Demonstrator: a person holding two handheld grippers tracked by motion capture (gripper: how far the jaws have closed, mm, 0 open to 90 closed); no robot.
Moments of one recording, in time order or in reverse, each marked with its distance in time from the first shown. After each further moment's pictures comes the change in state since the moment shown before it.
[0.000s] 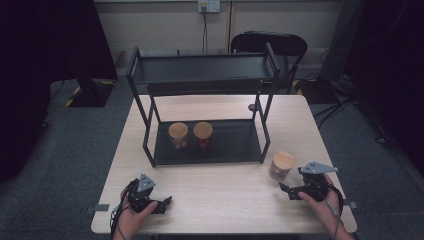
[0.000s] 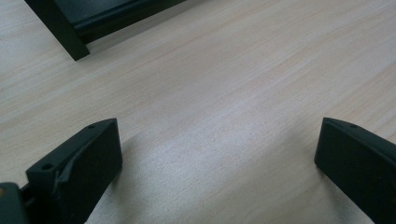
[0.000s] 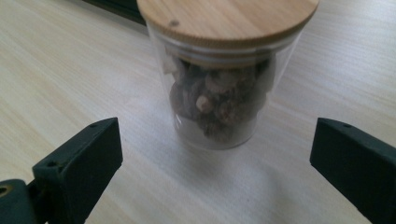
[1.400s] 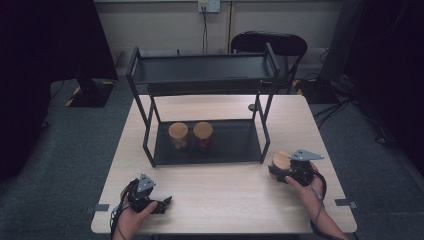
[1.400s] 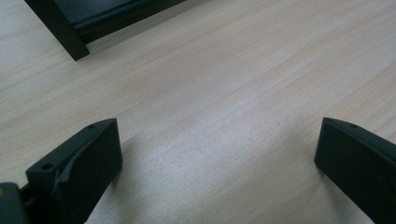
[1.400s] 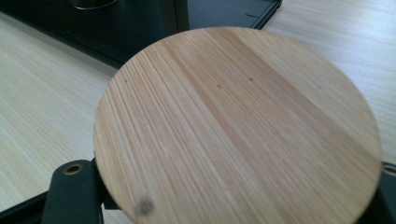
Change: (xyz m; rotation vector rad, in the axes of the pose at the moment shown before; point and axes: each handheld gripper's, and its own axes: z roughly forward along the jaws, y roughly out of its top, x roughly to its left) left arm 0.000 0.000 0.000 0.000 0.000 -0.002; right arm -0.001 0.028 0.039 -0.077 -0.005 0.000
